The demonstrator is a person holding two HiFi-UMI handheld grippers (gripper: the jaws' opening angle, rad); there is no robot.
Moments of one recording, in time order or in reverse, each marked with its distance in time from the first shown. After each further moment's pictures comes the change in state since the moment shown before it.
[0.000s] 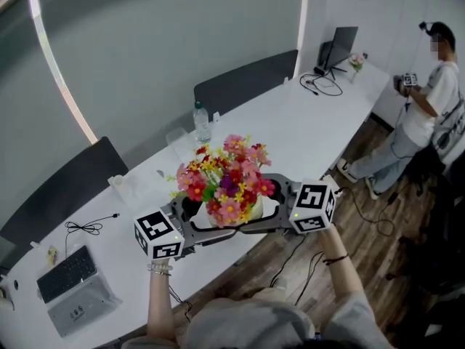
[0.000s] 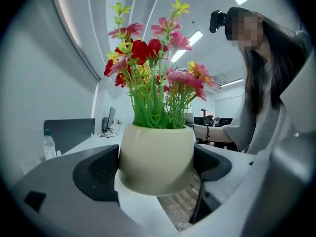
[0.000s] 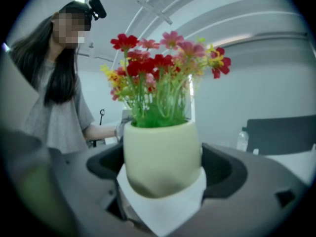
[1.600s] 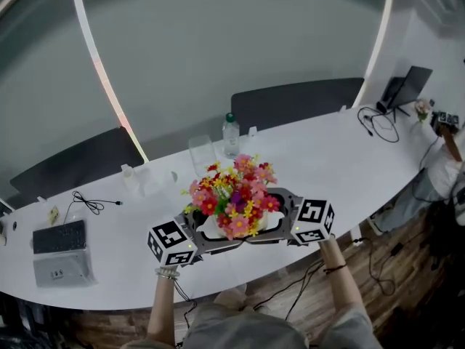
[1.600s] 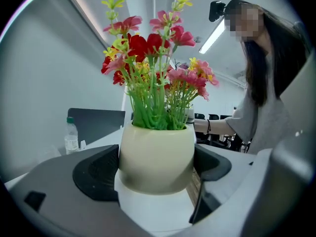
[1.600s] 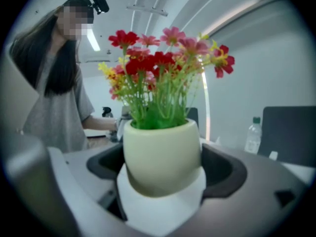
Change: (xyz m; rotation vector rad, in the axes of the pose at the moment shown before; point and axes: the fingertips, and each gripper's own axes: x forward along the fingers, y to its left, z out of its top) left arm 0.049 0.114 -0.046 -0.097 0.042 0.319; right arm 0.020 -0.121 -0.050 -0.051 0.083 0.334
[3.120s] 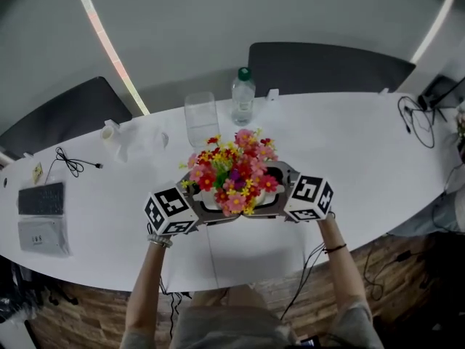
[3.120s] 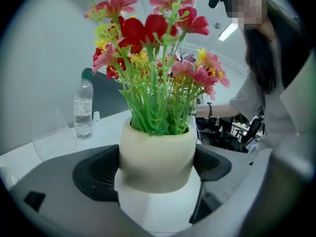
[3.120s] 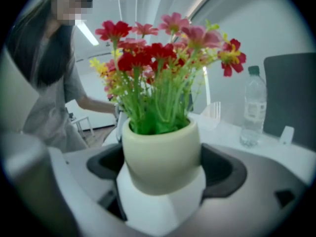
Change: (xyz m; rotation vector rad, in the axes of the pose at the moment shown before) left arm 0.058 0.110 -0.110 -0.097 0.159 0.091; right arm 0.043 -0.114 -0.113 0.018 0.152 0.123
